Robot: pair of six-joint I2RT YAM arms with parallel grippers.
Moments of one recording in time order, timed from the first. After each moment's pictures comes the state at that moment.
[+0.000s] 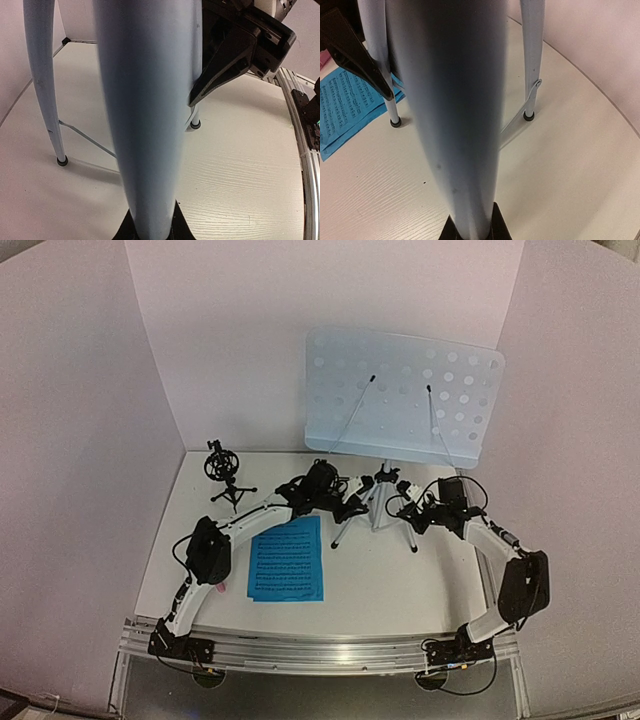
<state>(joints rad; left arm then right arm) -0.83 2.36 2.13 -0.34 0.53 0.25 0.20 1.53 1.05 -0.29 -0.49 -0.52</state>
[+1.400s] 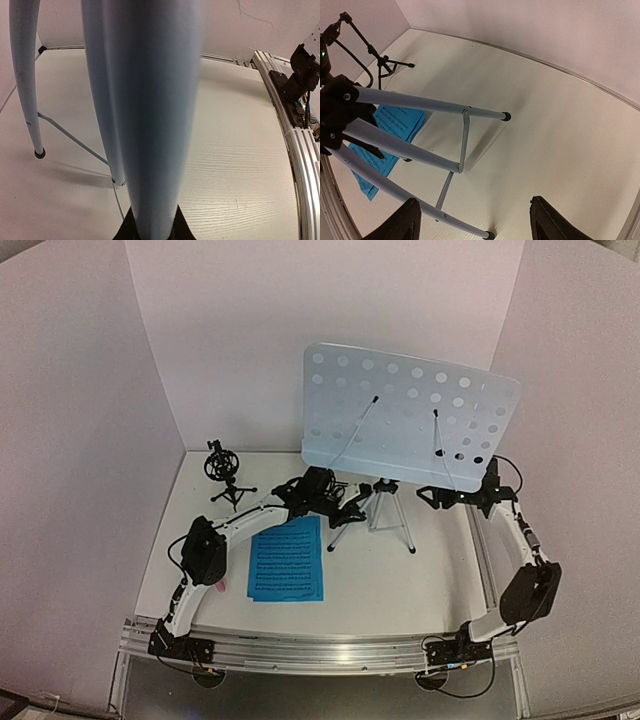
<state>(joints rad) -0.83 2.31 2.05 -0.36 0.64 0.34 -0.01 1.51 1.33 -0.59 -0.68 -0.26</state>
